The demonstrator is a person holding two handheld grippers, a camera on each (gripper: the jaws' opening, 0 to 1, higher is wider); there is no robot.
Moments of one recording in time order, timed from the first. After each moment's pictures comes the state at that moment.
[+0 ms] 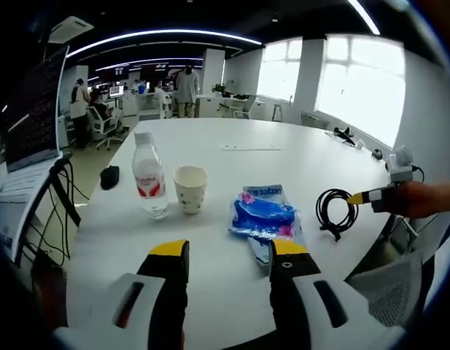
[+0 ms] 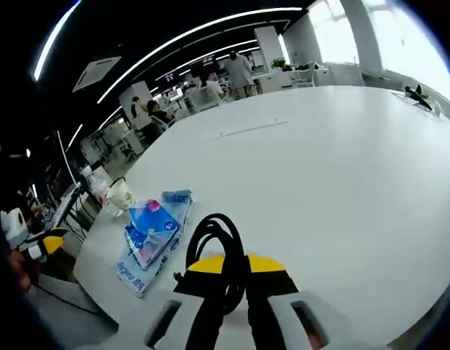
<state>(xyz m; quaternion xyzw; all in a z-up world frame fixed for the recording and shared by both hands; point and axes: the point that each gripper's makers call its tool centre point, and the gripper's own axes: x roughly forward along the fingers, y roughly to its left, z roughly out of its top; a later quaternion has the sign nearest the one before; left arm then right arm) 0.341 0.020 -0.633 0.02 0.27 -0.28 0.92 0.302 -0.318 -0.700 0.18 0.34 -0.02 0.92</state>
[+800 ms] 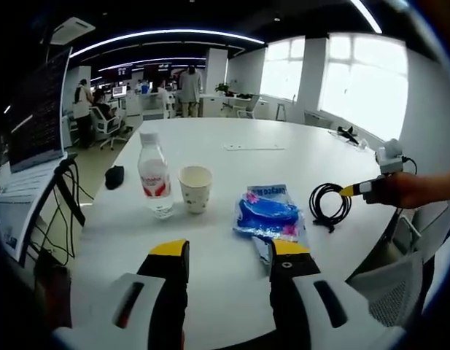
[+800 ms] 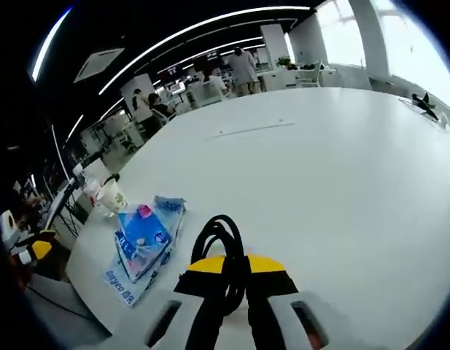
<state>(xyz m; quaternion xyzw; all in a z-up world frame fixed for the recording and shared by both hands) 0.342 0.026 -0.631 0.02 0.27 -0.27 0.92 0.336 -0.322 -0.705 0.14 0.35 0.00 0.92</state>
